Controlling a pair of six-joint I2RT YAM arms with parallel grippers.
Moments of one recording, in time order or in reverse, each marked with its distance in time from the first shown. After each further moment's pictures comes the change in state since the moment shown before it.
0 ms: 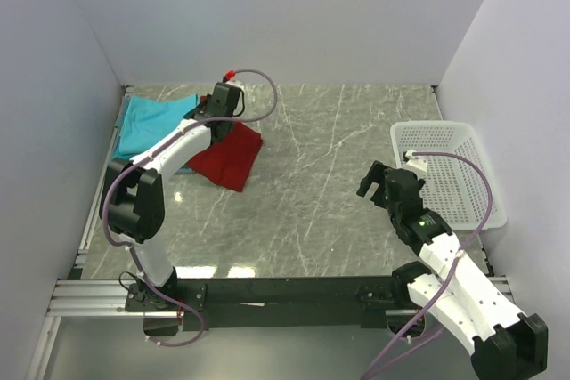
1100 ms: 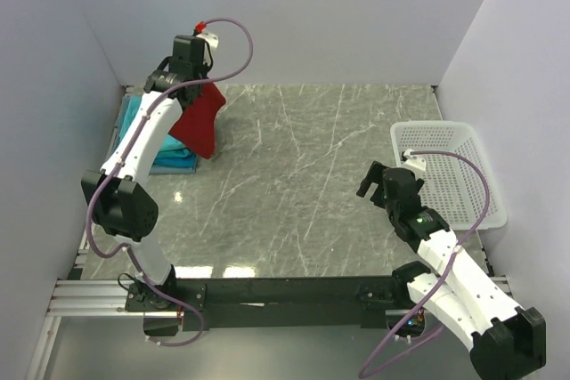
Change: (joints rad) left arm 0.144 -0.012 0.436 -0.274 0.158 0.107; right arm -0.007 0.042 0.001 0.000 0.006 -0.004
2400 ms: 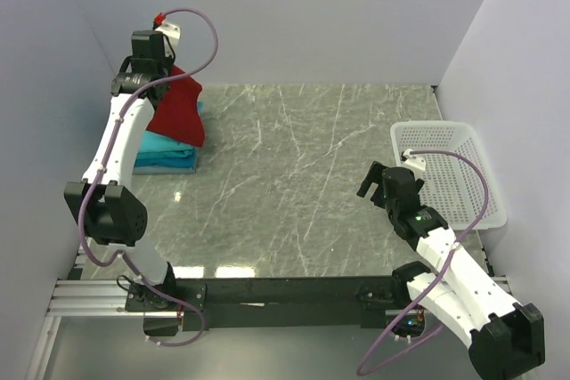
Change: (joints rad) left arm 0.169 -0.067 -0.019 0.066 0.058 0.033; right arm -0.011 0.023 0.000 0.000 0.000 0.001
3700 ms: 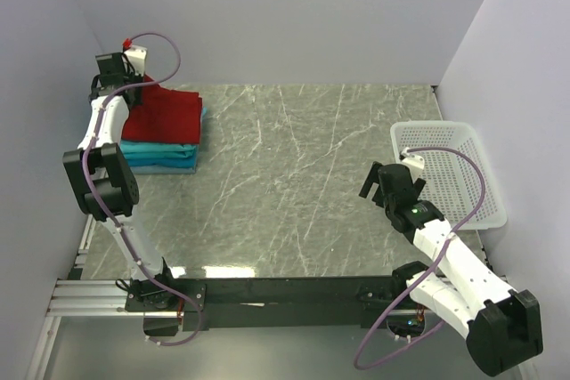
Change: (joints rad) left arm 0.330 0.251 -0.101 0.257 0.389 0.085; right arm -0.008 0.079 0.027 -0.046 0.062 -0.016
